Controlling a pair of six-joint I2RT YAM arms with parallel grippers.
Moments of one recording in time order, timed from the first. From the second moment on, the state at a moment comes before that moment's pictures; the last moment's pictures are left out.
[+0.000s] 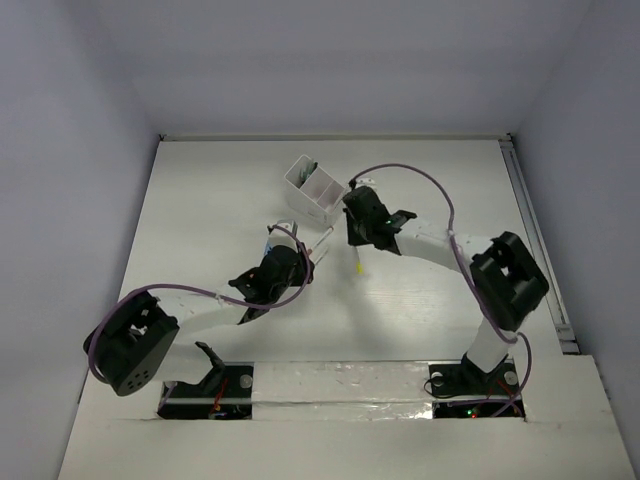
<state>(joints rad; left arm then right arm) -0.79 1.30 0.45 0.29 -0.31 -0.64 0.71 1.78 1.18 -0.30 0.28 0.46</state>
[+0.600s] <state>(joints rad) -0.79 1.33 0.45 0.36 -0.31 -0.65 0.68 1.90 1.41 0.36 0.42 0.31</state>
